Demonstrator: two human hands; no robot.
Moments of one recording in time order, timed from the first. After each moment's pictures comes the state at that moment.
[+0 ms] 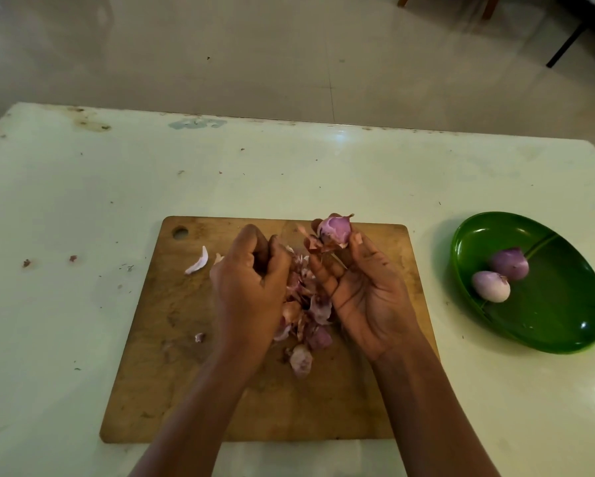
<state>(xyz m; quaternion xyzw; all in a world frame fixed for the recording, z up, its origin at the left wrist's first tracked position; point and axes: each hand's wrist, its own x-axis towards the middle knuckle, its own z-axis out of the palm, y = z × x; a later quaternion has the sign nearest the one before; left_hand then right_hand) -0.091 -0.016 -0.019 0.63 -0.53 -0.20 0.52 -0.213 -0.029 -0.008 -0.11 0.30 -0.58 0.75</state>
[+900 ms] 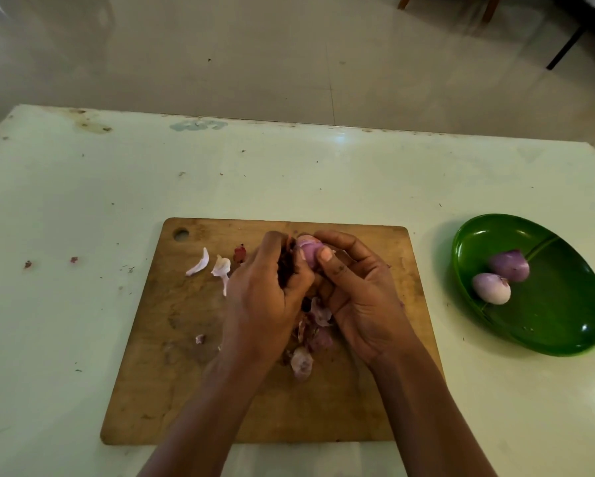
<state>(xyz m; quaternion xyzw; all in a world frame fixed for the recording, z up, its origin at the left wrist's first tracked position) -0.093 -0.014 -0.020 0.58 -0.64 -0.18 0.47 -0.211 -0.026 -0.008 -0.26 0.35 -0.53 0.73</state>
